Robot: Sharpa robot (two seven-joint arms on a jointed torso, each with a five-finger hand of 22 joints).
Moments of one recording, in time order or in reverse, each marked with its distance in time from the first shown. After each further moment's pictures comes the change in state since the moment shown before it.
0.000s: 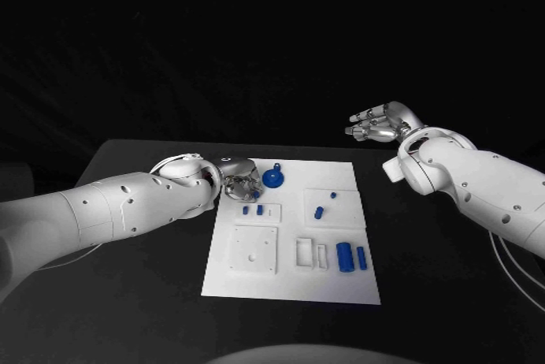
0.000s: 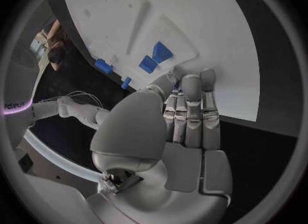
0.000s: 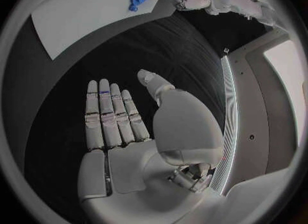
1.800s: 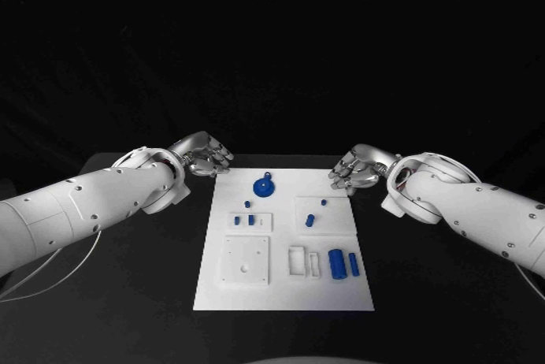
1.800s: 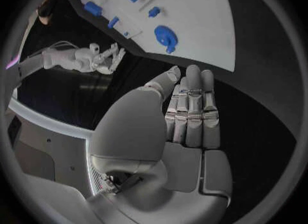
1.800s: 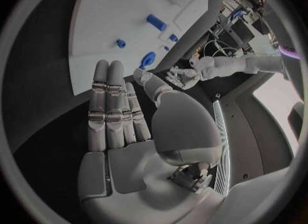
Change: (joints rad) left arm 0.027 -0.079 0.081 -0.043 0.391 -0.158 0.049; left_hand 0.015 -0.059 0.052 0.034 0.003 -0.151 0.038 0.008 0.000 -0.039 0.033 0.005 0.001 -0.122 0.030 -0.338 -0.173 0.007 -0.130 0.028 -0.197 -0.035; right arm -0.037 -0.106 -0.082 0.149 -0.325 0.251 0.009; right_hand 0.002 0.039 -0.002 -0.126 -0.043 0.195 -0.052 0.006 0.002 0.182 -0.079 -0.023 -0.001 0.371 -0.159 0.198 0.213 0.039 0.398 -0.184 0.250 0.110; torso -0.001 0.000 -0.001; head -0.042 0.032
